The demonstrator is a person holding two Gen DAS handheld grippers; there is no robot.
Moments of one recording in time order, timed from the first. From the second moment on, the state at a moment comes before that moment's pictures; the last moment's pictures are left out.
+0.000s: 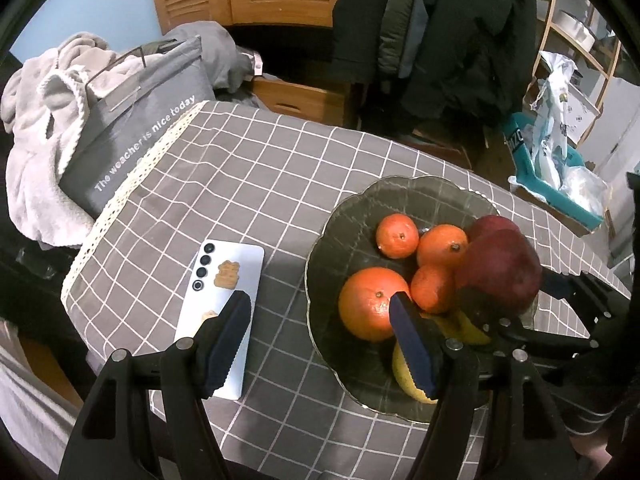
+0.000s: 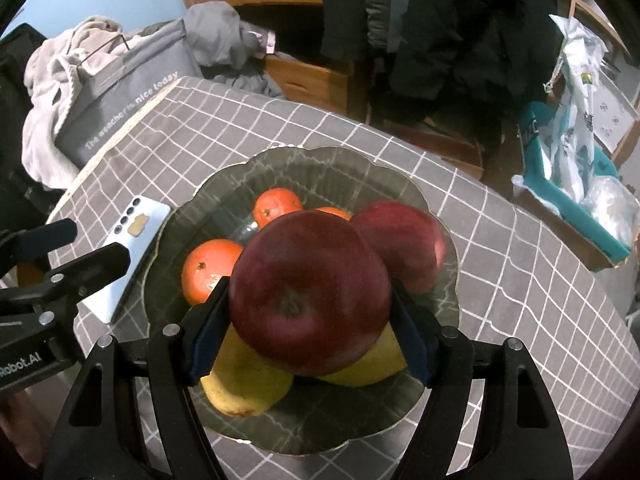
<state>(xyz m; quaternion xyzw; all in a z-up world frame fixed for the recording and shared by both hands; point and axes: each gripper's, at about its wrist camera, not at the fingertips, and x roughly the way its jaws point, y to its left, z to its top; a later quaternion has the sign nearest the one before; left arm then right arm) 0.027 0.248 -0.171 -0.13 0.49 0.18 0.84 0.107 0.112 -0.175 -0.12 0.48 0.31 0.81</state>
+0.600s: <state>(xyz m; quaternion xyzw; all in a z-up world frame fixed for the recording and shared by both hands) 0.017 0.239 -0.138 -0.13 0.46 0.17 0.86 0.105 0.074 -0.121 -0.07 0.44 0.30 0.85</state>
